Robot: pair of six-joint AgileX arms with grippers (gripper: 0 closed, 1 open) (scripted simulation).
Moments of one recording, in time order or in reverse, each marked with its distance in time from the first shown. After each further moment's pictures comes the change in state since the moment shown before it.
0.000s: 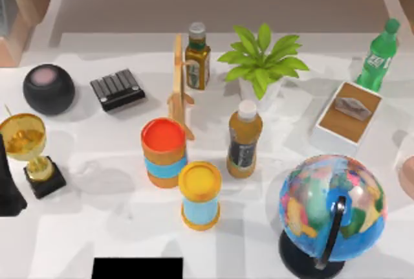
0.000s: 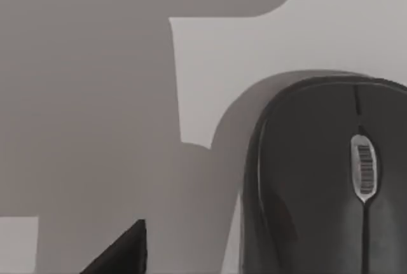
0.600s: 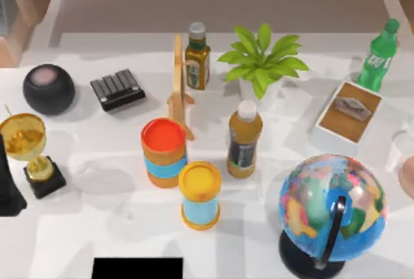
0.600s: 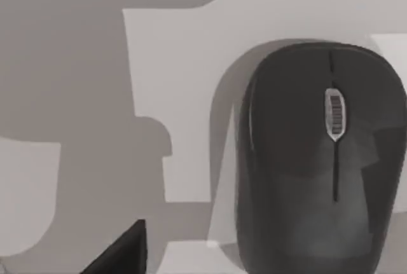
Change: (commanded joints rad) left arm 0.000 0.000 0.000 0.000 0.000 0.000; right arm -0.006 -0.024 0.055 -0.078 -0.001 -0.006
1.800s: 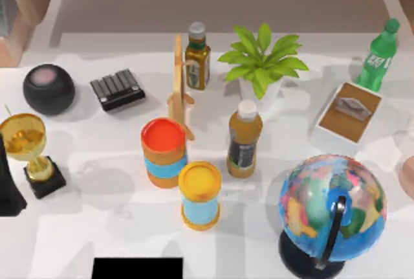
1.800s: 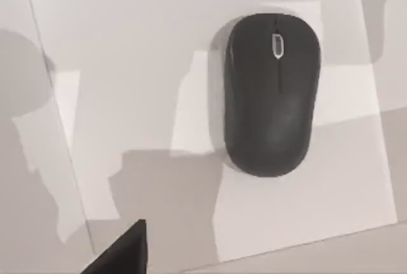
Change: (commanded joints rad) left arm 0.000 0.000 0.000 0.000 0.000 0.000; right arm 0.010 -0.380 -0.361 0.166 0.017 0.002
